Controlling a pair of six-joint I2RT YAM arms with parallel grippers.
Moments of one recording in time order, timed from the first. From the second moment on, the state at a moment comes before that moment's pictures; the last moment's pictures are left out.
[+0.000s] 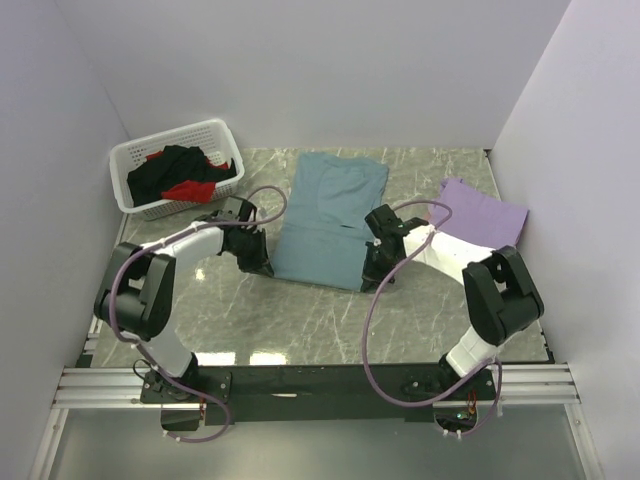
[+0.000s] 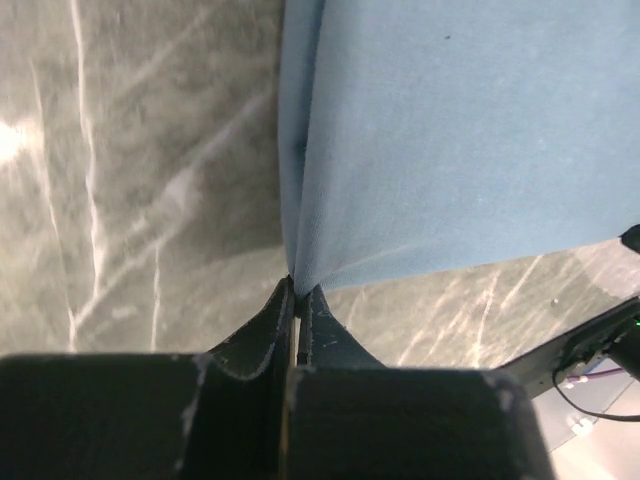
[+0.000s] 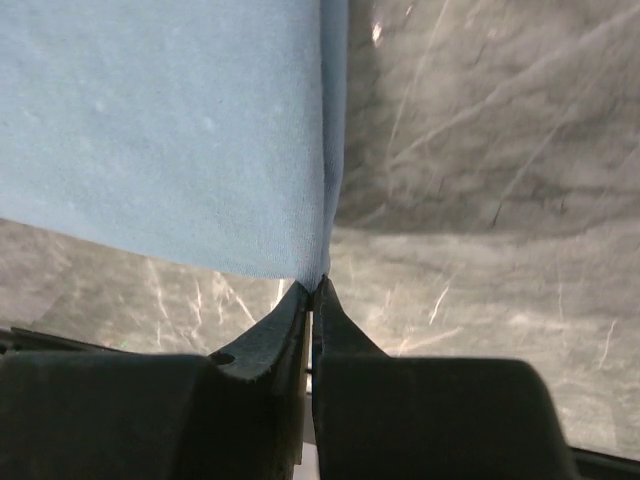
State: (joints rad) left arm -0.34 1.67 0.99 -0.49 0.34 -0.46; right arm 0.49 1.63 1.00 -0.69 -0.18 0.74
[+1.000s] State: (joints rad) left arm -0.39 1.25 1.00 -0.79 0.32 -0.59; right arm 0.68 1.26 1.00 -0.96 -0.08 0.87
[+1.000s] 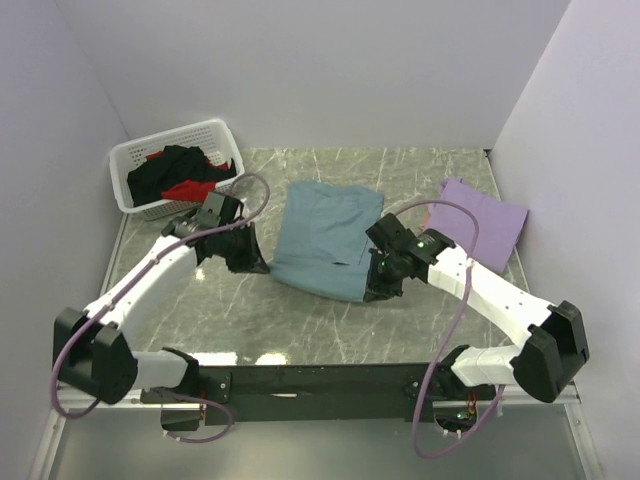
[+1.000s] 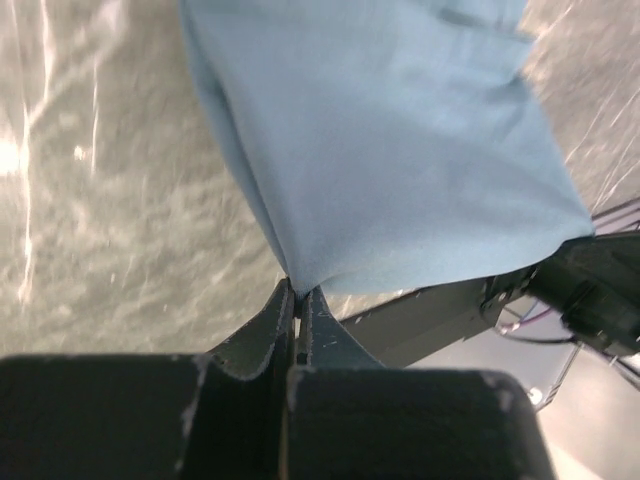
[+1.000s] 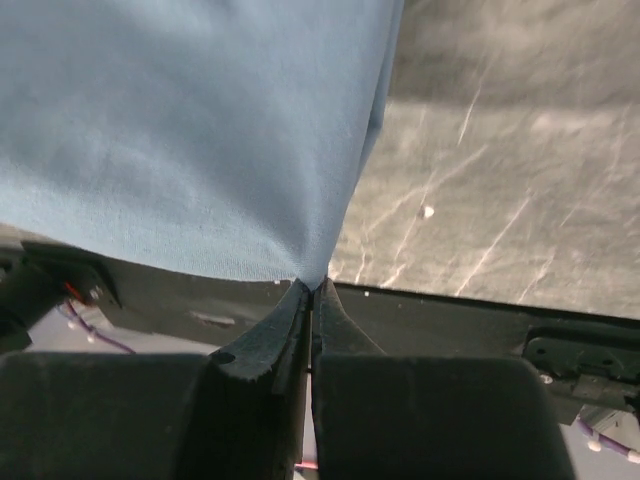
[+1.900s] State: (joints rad) left arm -0.30 2.00 1.82 -0.79 0.34 -0.51; right arm 0.35 1.82 1.69 -1.04 -0.05 0.64
